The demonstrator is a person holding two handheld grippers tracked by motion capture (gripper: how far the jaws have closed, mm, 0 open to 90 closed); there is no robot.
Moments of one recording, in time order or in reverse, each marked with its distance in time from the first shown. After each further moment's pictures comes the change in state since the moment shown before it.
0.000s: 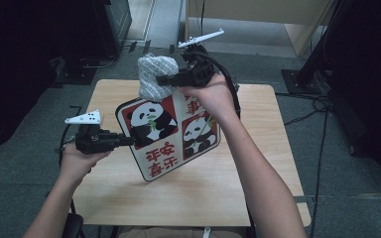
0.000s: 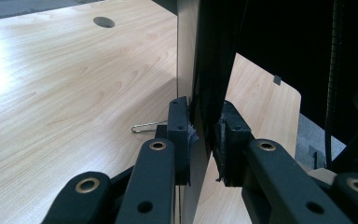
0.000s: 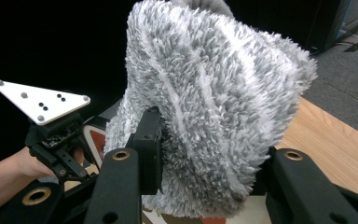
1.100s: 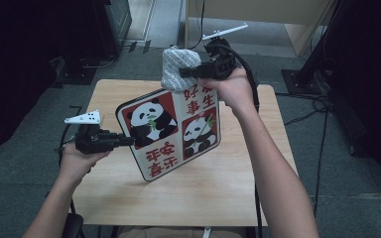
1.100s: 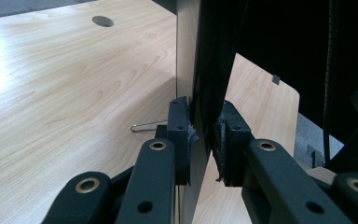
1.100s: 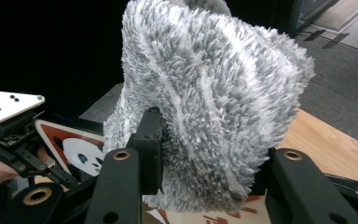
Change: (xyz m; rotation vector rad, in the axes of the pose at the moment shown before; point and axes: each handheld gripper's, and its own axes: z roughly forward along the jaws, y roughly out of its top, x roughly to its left) left arm 0.001 0.000 -0.001 0.003 -0.006 -0.002; right arm -0.038 -0.003 -0.034 0.007 -0.104 0.065
